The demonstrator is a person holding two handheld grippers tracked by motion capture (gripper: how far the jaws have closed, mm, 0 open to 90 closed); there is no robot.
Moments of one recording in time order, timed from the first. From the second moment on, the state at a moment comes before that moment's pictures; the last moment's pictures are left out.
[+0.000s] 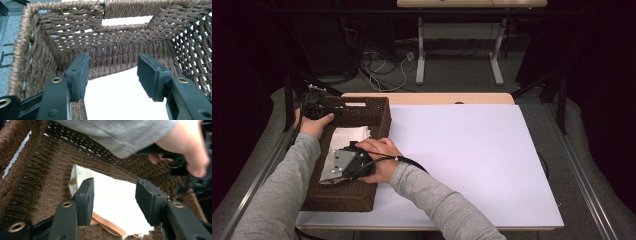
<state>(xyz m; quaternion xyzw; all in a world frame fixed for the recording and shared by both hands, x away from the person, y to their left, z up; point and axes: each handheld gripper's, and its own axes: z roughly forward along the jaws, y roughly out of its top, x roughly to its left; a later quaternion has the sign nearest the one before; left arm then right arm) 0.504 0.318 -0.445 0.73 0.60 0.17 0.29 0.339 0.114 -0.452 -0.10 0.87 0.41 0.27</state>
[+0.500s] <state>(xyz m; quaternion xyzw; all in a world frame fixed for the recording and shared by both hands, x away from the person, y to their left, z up) 0.471 0.301 -0.415 0.75 0.55 0.19 0.32 0.335 0.083 -0.437 -0.06 0.87 0.39 0.31</state>
